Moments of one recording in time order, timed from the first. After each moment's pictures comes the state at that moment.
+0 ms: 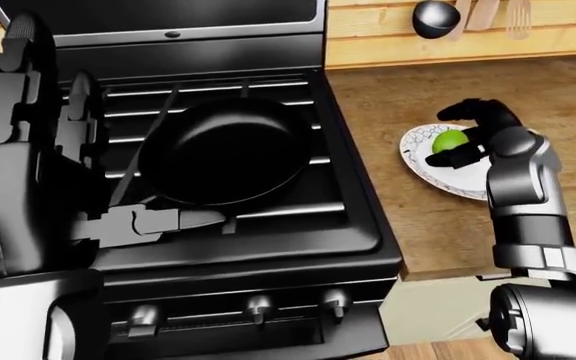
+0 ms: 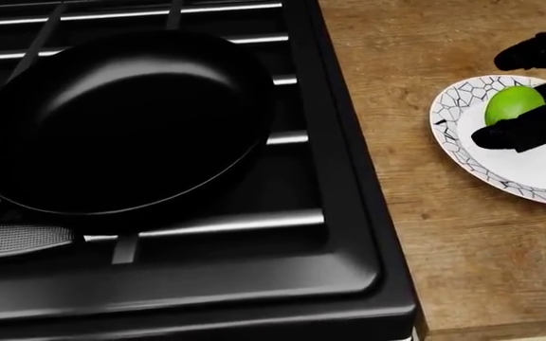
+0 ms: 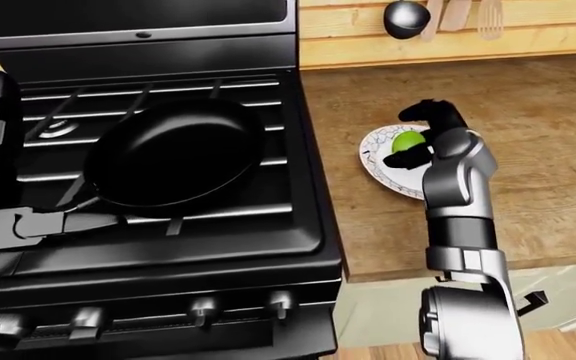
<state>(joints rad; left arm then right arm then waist) -0.21 0.83 0.19 -1.04 -0.91 0.59 0.81 -0.87 -0.51 -0.16 0.48 -0.63 0.60 0.38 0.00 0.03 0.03</state>
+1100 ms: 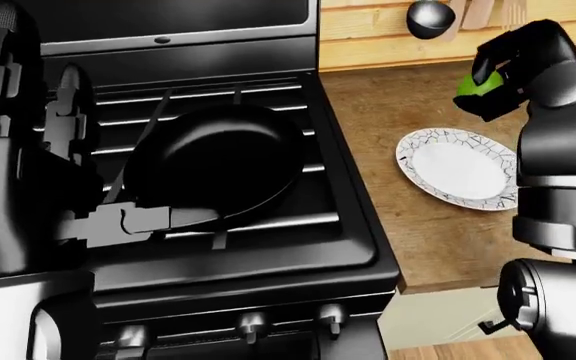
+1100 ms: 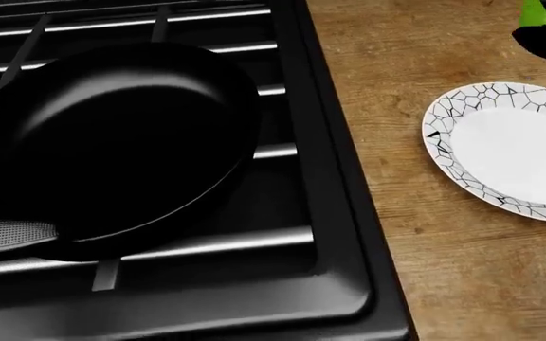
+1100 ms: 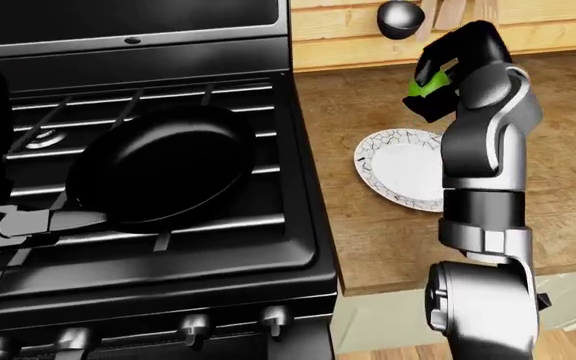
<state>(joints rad) -0.21 0.88 0.22 -1.04 -0.97 0.55 0.85 -1.02 -0.56 -0.16 0.34 -0.69 0.60 0.39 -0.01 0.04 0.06</state>
